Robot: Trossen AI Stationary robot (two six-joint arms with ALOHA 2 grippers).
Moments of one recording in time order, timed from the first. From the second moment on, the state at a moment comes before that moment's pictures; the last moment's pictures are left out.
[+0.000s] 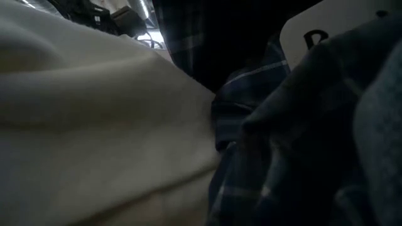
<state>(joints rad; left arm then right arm) 0.44 1.30 0.70 -0.26 -0.30 -0.28 0.51 0.00 0.05 0.36 0.66 -0.21</state>
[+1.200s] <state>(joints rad) 0.43 1.09 1.13 -0.62 0.17 -0.34 0.51 0.00 0.05 0.35 0.66 -0.18</state>
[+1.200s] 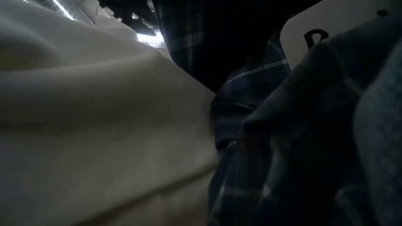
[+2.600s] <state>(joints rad) 0.43 1.11 1.10 -0.94 -0.28 -0.40 0.51 0.00 0.05 0.35 0.66 -0.19</state>
